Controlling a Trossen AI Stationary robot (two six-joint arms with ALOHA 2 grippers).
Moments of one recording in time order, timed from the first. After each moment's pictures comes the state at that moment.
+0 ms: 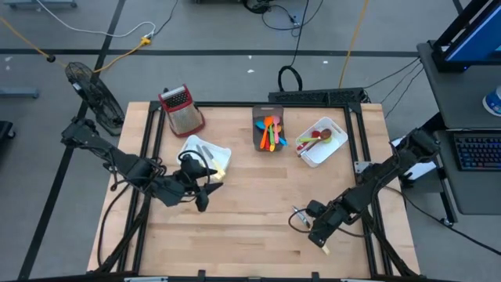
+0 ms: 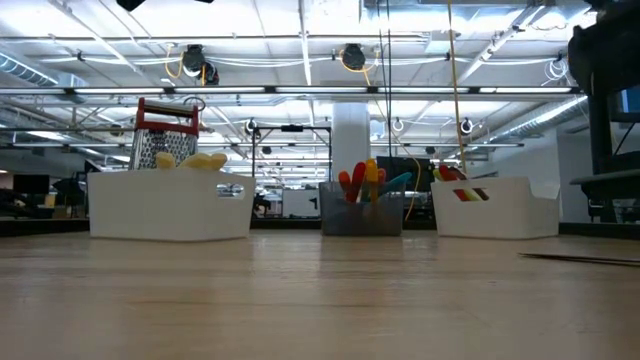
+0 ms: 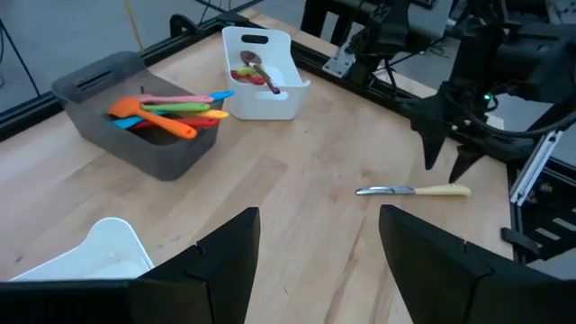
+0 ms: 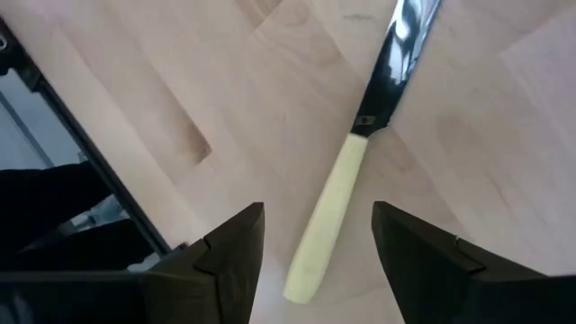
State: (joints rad) left arm -0.52 1.20 1.06 -0.50 -0.71 -0.75; right arm 0.68 1.43 0.80 -0.50 -0.11 1.40
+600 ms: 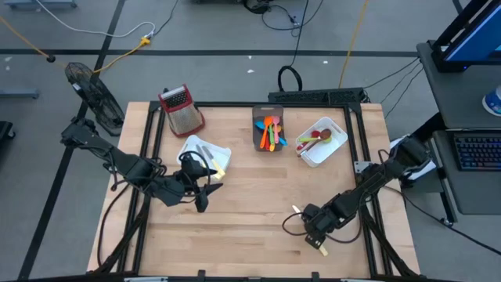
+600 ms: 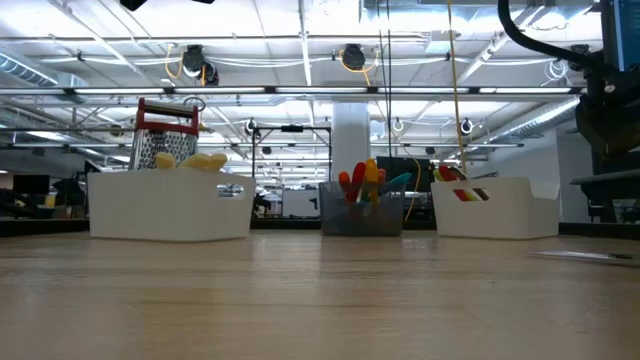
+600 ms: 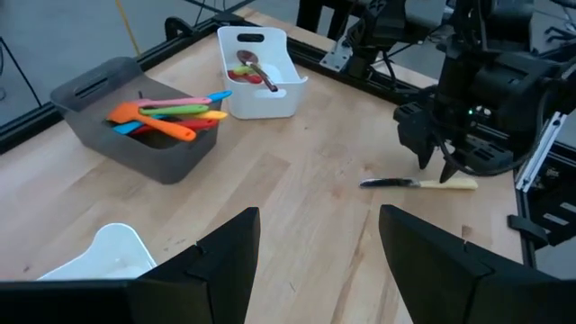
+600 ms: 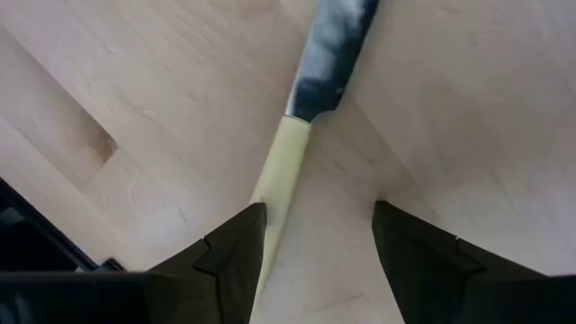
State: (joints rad) left arm -0.52 1.20 1.06 -0.51 -0.70 -0.70; right arm 0.67 1.62 0.76 -0.46 -0.22 1.40
